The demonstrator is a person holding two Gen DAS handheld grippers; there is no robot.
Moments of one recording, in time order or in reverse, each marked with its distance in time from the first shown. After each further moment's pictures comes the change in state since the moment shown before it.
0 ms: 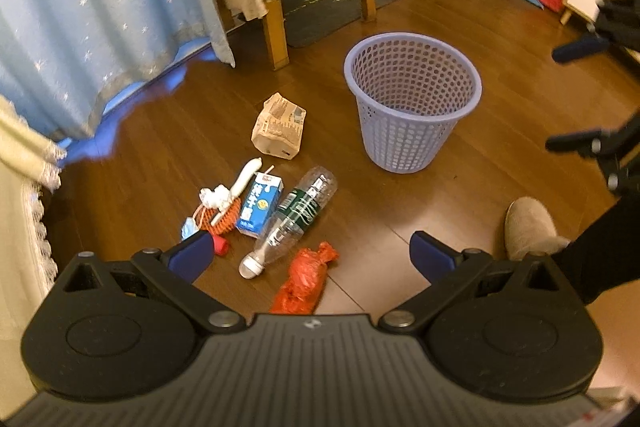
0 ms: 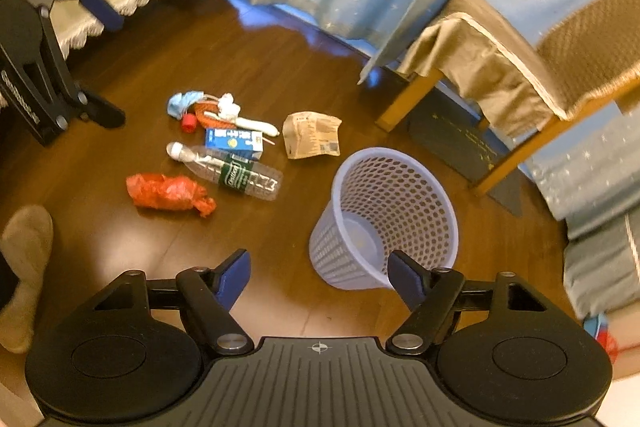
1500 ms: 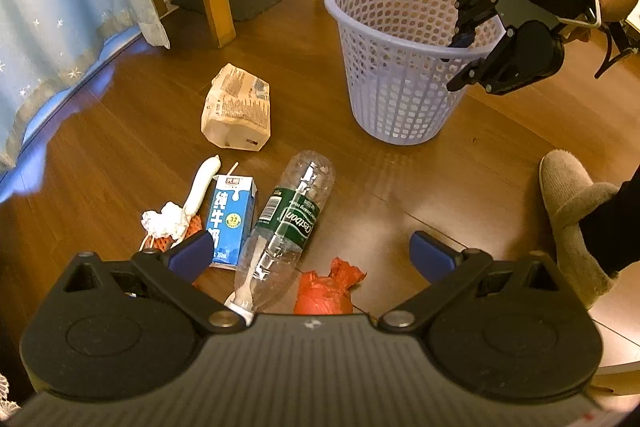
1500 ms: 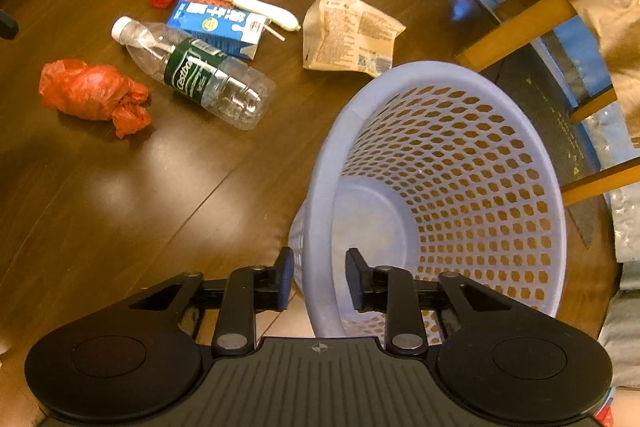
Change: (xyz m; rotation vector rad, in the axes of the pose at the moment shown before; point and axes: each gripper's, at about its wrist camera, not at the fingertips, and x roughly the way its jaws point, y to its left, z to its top) left arm 0.177 0.039 -0.019 0.151 0.009 -0.164; right arm 0.281 -0.057 -0.005 -0.218 0.220 0.140
